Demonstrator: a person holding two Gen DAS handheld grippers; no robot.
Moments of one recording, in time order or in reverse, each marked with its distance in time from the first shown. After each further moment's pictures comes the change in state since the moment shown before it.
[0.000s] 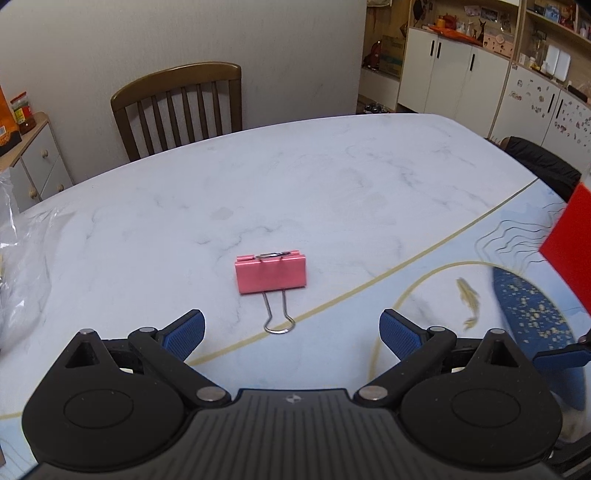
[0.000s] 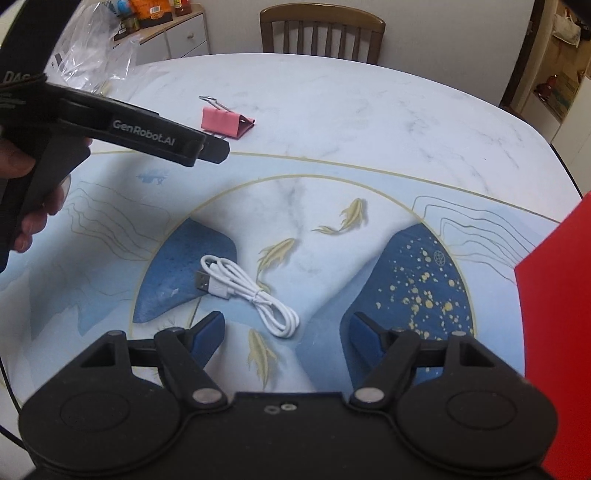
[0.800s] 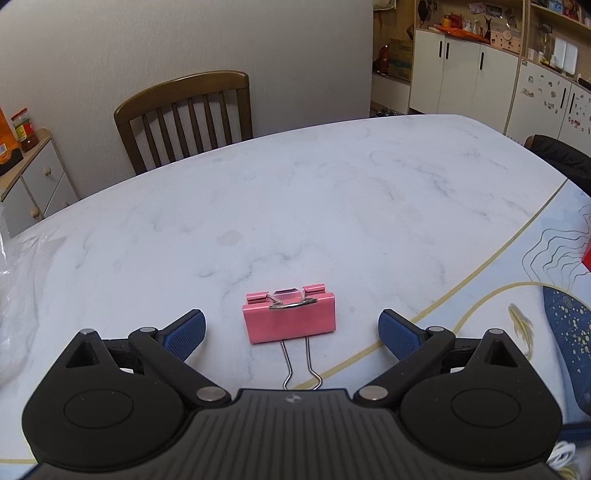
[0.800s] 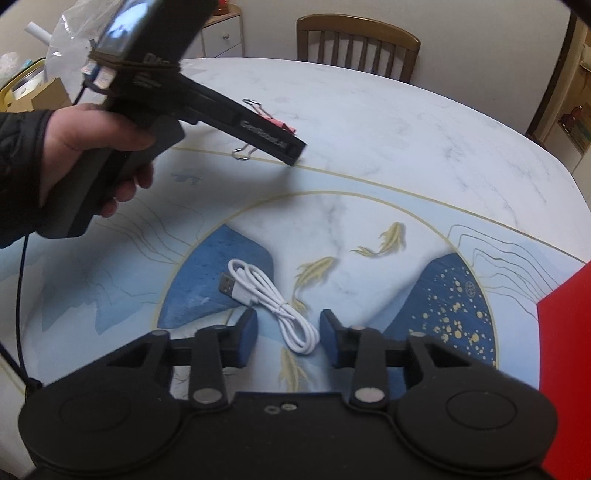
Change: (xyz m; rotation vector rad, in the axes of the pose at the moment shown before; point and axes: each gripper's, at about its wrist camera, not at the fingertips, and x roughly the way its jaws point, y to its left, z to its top) left arm 0.043 0.003 0.015 0.034 -0.038 0.052; right arm 0.003 0.025 0.005 -0.105 -0.033 0.046
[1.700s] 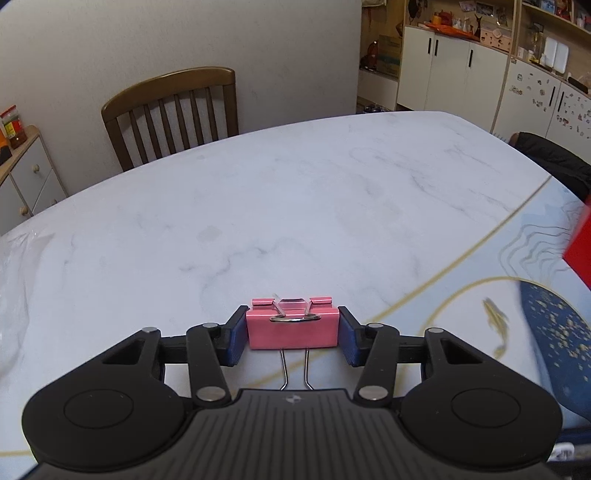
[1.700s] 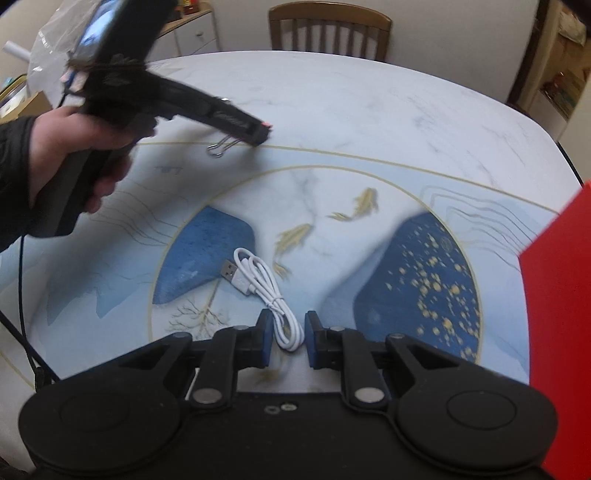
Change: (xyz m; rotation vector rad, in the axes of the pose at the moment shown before) left arm -0.009 -0.007 0.001 0.002 0.023 -0.053; right arm -0.017 -0.014 -0.017 0.116 0.039 -0.018
